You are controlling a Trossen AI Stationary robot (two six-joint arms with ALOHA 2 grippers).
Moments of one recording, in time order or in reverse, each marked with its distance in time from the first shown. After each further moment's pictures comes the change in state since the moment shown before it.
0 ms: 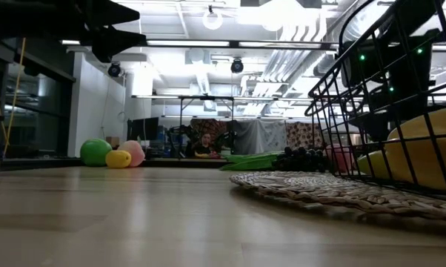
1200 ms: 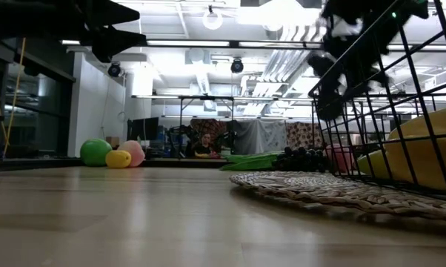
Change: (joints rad) left arm 0.000 0.000 0.000 0.001 0.000 0.001; right arm 0.100 -0.082 0.184 0.389 0.342 -0.608
